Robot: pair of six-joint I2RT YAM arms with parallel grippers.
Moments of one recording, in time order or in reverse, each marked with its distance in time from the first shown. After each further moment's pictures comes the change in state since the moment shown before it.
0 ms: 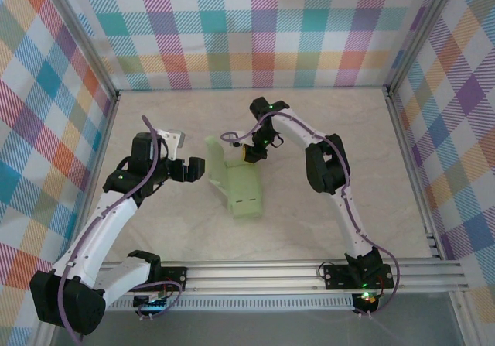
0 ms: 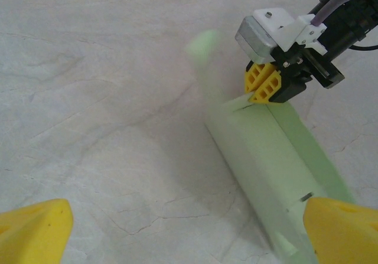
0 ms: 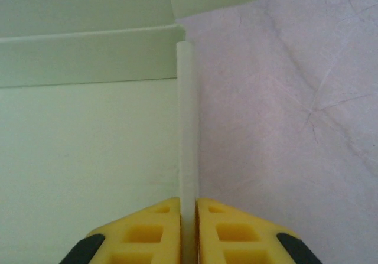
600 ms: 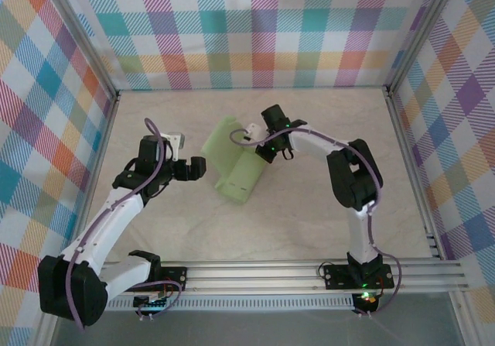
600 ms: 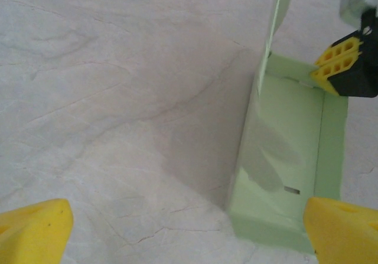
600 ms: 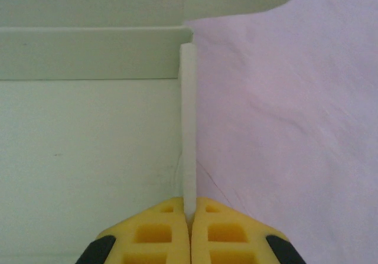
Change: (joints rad) left arm 0.008 0.072 -0.087 0.143 -0.034 -0.090; right arm -0.002 -0.439 -0.694 0.648 0.424 0.628
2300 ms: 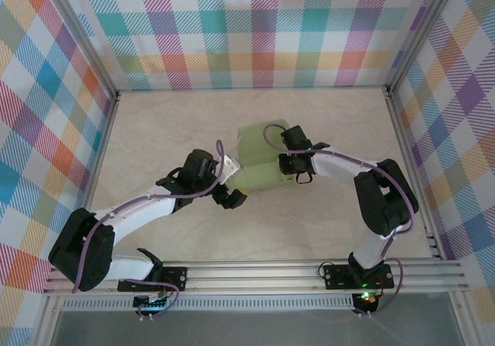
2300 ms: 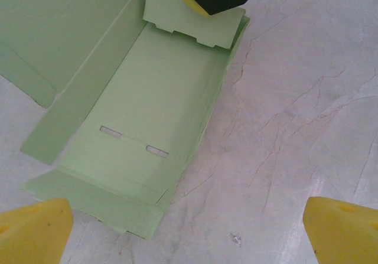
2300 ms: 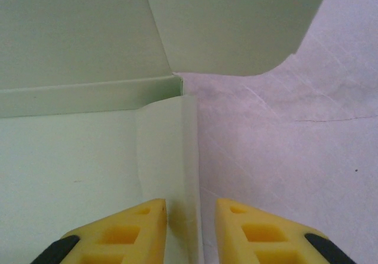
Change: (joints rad) left arm -0.356 0.227 -0.115 0.349 0.183 0.399; right arm -0.011 -0.310 -0.428 0.086 0.235 0.824
